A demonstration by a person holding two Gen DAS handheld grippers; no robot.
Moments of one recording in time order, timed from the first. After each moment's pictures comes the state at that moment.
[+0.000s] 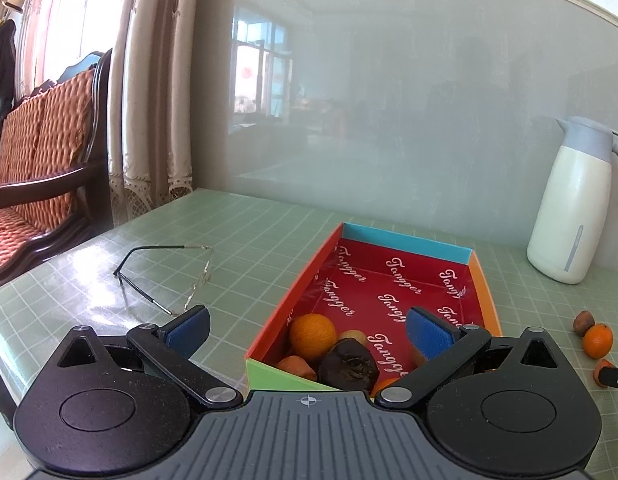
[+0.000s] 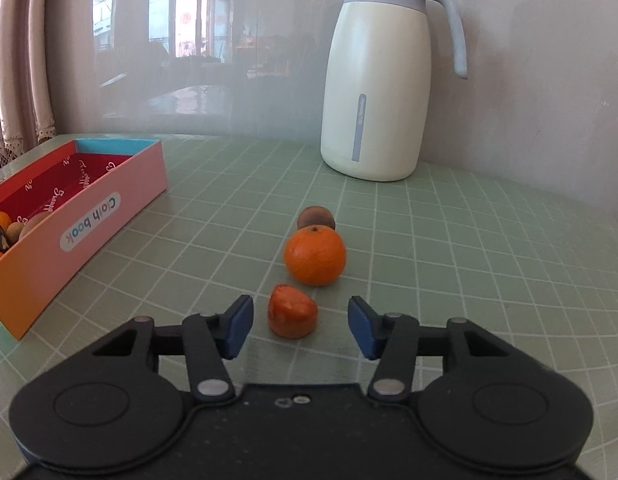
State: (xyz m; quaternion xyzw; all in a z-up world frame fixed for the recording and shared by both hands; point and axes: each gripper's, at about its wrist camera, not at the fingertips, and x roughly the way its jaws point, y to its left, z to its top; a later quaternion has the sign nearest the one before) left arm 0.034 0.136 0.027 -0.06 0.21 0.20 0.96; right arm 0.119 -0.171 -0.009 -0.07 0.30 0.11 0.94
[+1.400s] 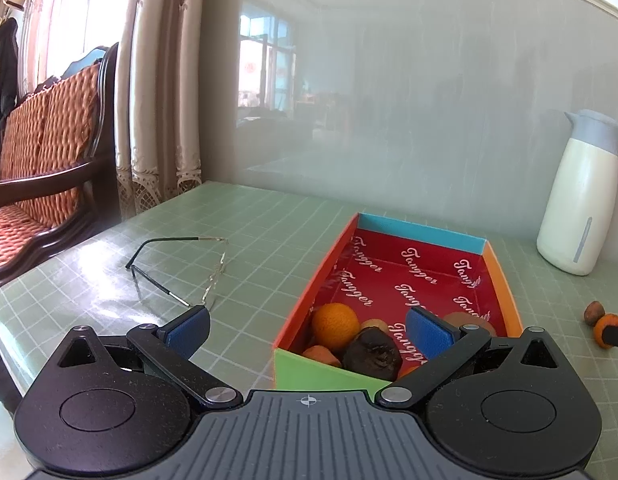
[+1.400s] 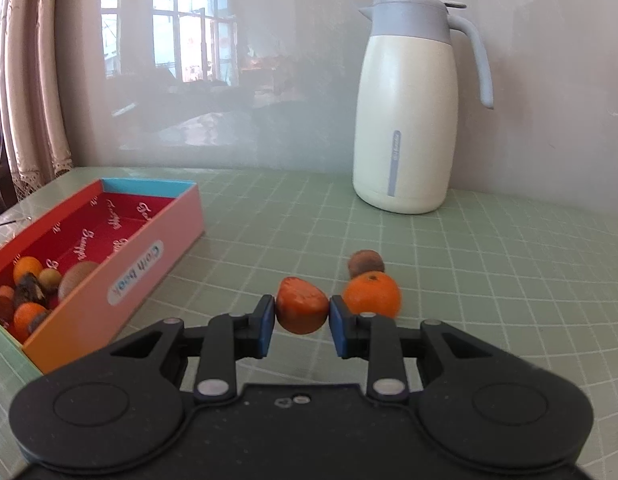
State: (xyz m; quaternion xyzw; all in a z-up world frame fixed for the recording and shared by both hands) left arm 0.028 0.150 0.023 -0.06 0.22 0.20 0.95; right arm 0.118 -0.135 0.011 -0.04 0.27 0.13 0.95
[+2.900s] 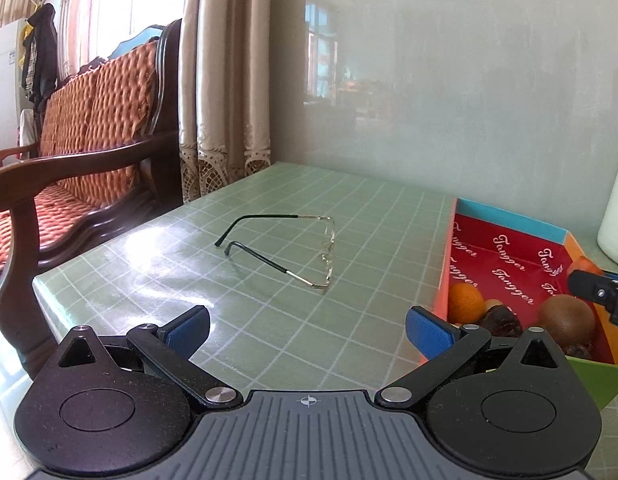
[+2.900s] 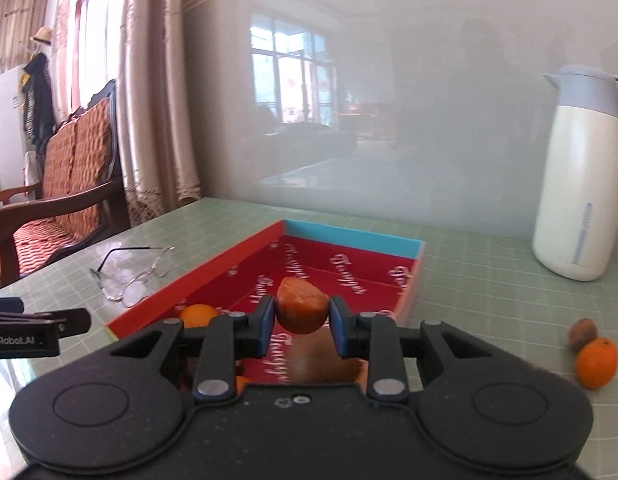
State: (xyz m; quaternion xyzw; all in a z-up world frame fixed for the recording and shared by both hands) left arm -0.003 0.219 0.010 -0.06 0.24 0.26 0.93; right arm 0.091 0.007 0.015 -0.04 0.20 0.28 0.94
